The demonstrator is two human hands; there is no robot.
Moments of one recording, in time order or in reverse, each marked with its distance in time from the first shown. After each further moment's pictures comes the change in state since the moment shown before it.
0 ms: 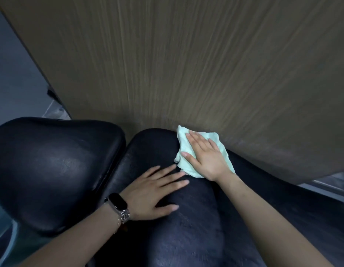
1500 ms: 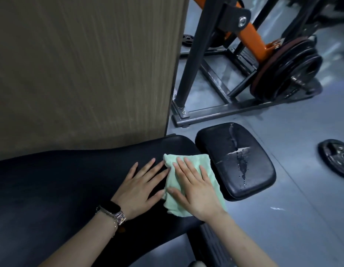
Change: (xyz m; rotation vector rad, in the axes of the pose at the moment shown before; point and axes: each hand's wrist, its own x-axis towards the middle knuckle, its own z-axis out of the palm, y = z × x) left_hand 0.225 0.284 0.108 0.015 -0.128 0.299; right_hand -0.366 0.209 -0.005 -0.016 0.314 0.534
